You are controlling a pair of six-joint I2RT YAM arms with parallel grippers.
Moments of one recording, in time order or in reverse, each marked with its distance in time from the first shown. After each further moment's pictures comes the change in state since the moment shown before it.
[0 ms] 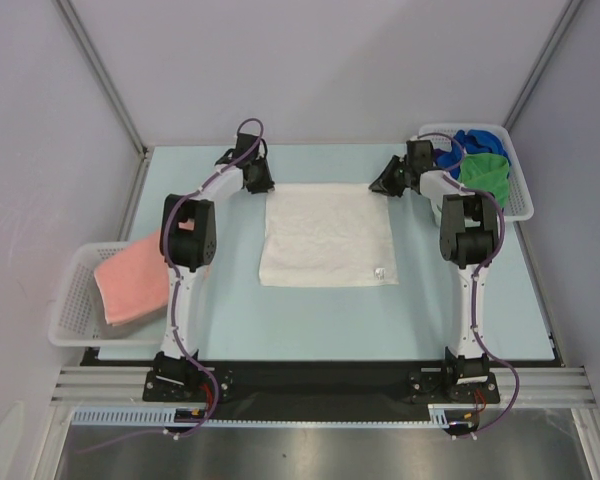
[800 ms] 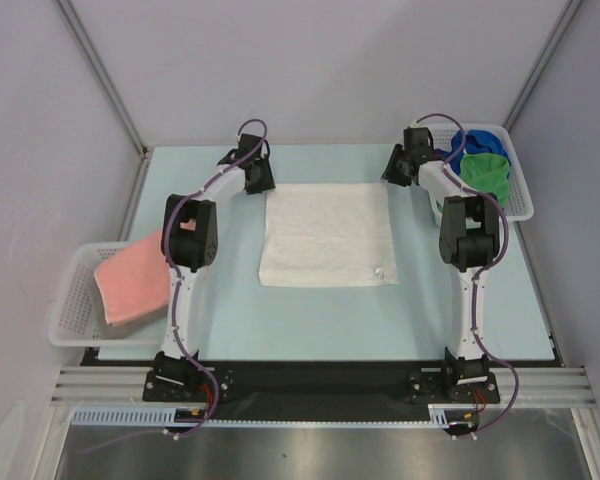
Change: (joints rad) left arm -0.013 0.003 0.005 -0.011 -0.093 0.025; right arm 0.028 -0.052 0.080 -0.116 0.304 -0.172
